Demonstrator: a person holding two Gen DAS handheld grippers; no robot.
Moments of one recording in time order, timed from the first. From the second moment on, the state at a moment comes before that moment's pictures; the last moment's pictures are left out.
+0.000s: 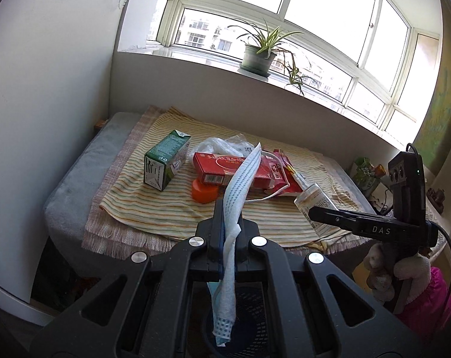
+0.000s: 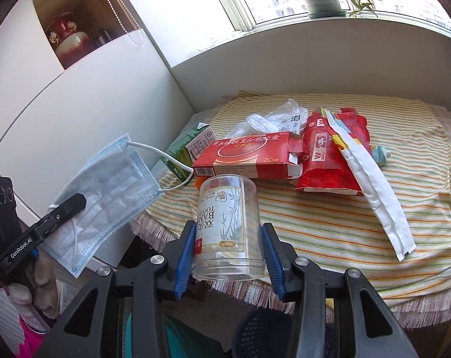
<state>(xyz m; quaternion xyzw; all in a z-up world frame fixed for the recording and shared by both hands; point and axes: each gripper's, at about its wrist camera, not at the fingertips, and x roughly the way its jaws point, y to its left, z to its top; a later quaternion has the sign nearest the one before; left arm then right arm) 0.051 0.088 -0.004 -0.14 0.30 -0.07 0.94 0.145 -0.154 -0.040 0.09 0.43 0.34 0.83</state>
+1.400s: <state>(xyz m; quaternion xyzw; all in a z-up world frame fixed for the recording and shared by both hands) 0.051 -0.041 -0.270 -0.12 0.57 -0.11 0.81 0.046 -0.233 -0.236 0.08 0.57 0.24 0.78</state>
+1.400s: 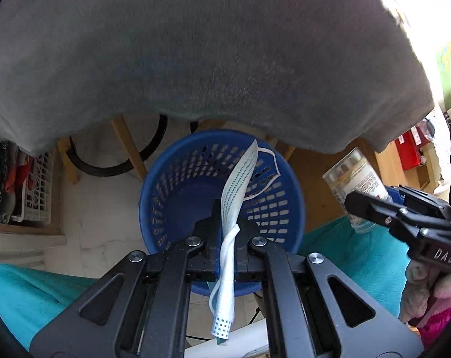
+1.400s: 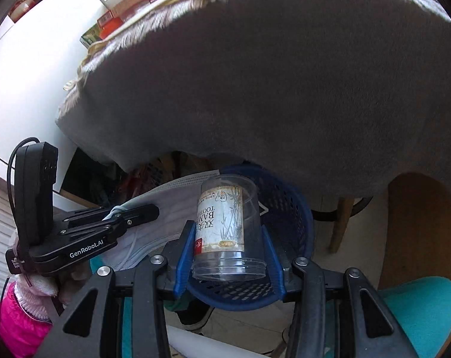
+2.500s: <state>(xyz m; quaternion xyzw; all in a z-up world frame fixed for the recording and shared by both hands) 0.056 -0.025 -0.228 -0.09 0.53 -0.09 0.84 0.057 -0.237 -0.218 0.07 0.55 0.23 0.80</state>
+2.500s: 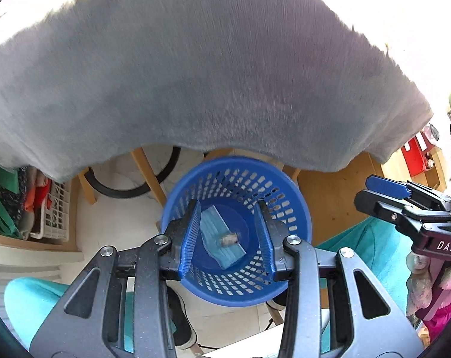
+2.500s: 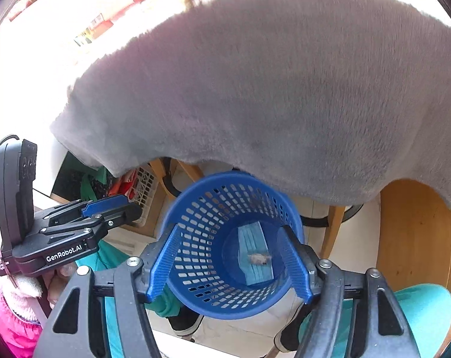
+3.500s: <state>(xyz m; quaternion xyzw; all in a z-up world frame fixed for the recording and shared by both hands) 0.142 0.118 -0.056 -0.08 0.35 0.01 0.93 0.148 -0.249 -0.047 0.02 0.39 0.23 0.89</state>
